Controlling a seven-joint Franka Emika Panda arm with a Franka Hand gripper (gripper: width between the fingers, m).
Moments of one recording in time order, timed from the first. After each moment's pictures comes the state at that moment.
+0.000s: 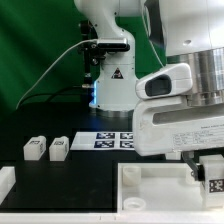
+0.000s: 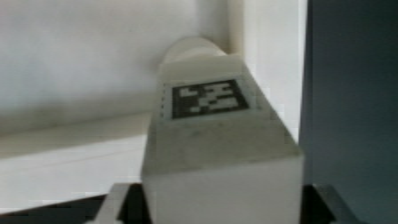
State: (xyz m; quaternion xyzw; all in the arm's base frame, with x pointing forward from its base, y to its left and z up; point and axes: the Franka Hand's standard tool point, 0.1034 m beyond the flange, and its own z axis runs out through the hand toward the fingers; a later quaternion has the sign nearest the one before) arm 0.648 0.110 0.078 -0.99 0.11 -0.05 0.08
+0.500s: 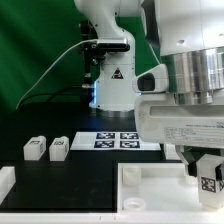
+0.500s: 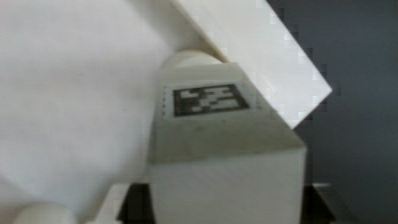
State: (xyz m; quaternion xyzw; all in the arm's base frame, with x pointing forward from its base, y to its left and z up) arm 0.637 0.103 0.077 -0.90 0.43 -0.05 0.10
